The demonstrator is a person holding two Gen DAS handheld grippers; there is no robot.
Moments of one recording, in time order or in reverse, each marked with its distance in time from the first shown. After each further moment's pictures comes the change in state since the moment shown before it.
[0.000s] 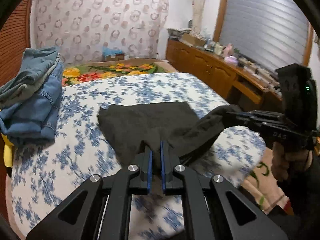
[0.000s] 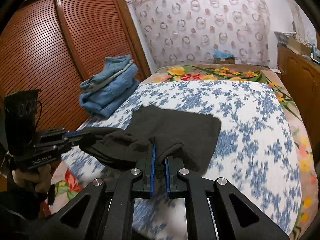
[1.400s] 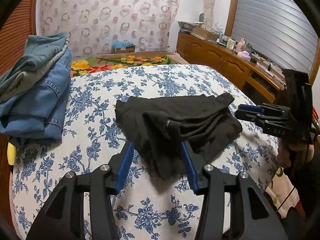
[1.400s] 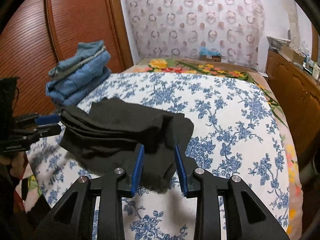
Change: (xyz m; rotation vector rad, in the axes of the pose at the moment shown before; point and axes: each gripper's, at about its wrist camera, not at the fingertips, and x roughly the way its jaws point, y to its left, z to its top) left arm 0.036 0.034 -0.002 -0.012 0.057 0.056; right arm 0.050 -0.019 0.001 -0.080 0.075 -0.124
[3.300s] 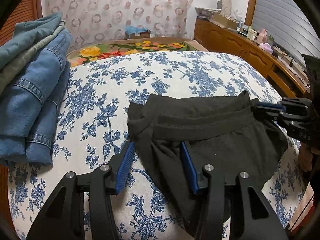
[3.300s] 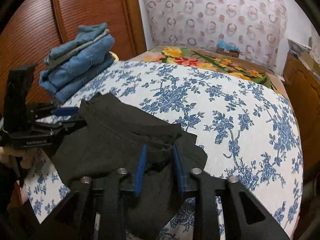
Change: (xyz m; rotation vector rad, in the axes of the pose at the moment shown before) left arm 0.082 0.027 0.031 -0.042 0.097 0.116; right arm 0.072 -0.005 0.045 -0.101 0.091 0.085
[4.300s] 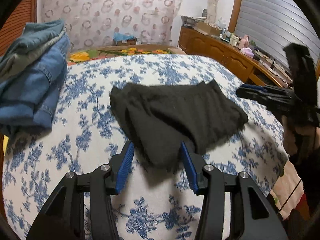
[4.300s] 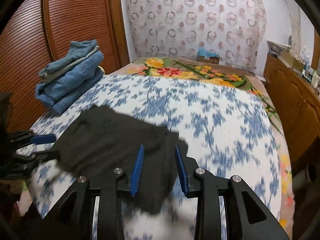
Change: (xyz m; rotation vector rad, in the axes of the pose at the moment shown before) left arm -0.057 -0.021 -0.051 0.010 -0.054 -0.117; right arm -0.057 0.012 -0.028 0.091 -0.068 -0.125
